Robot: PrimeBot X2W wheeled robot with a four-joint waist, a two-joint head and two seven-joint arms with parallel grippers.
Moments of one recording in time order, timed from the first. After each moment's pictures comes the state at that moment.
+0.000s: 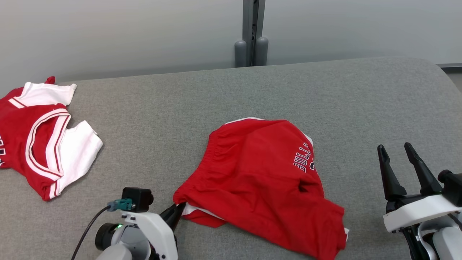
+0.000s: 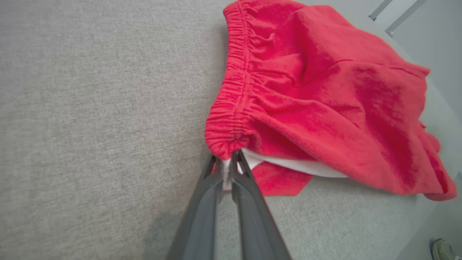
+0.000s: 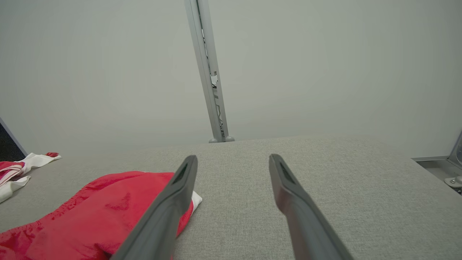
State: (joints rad) left arm -0.28 0.25 -0.60 0.49 -0.76 -0.05 0.11; right arm -0.18 -0.25 0.13 0.31 0.43 0.13 -0.26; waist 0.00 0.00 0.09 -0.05
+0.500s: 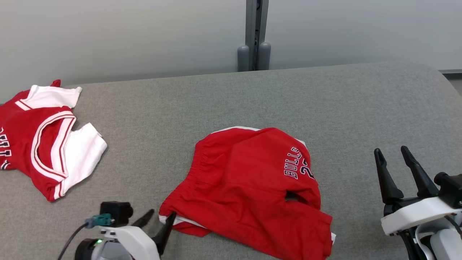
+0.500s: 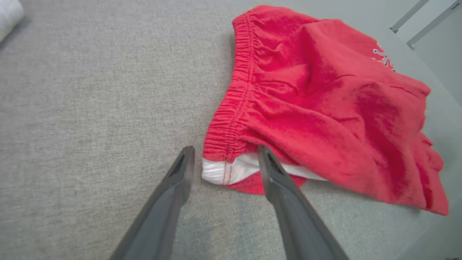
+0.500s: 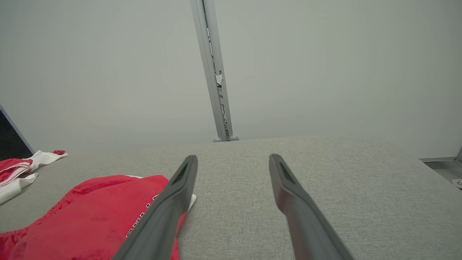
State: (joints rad) left arm -0.16 0.34 -0.56 0.32 -0.78 0.04 0.13; right arm -0.18 -0.25 0.14 0.32 0.43 0.13 -0.26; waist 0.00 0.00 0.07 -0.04
